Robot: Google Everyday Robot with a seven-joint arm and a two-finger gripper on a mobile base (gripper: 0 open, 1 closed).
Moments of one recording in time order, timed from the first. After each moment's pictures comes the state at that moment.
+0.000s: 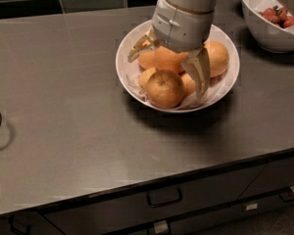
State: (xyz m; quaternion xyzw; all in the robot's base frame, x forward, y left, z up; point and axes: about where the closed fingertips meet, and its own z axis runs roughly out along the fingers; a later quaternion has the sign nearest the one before) arm 0.486 -0.048 0.954 -0.95 0.28 0.00 0.10
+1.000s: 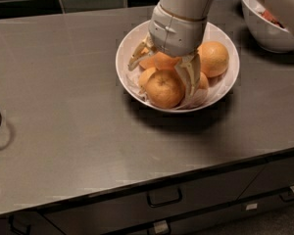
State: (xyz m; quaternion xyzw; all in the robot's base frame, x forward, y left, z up) arm 0.495 -0.041 0.938 -0.96 0.27 0.01 0.10
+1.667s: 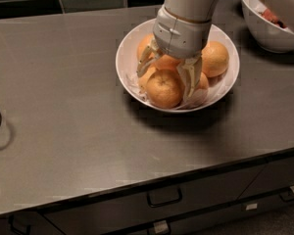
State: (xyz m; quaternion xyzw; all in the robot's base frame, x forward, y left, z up) arm 0.493 -0.049 0.936 -0.96 0.27 0.01 0.09
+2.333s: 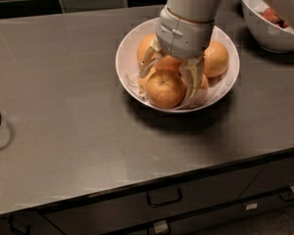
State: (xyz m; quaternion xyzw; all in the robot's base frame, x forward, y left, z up) arm 0.491 -0.054 0.935 -0.96 0.28 0.02 0.09
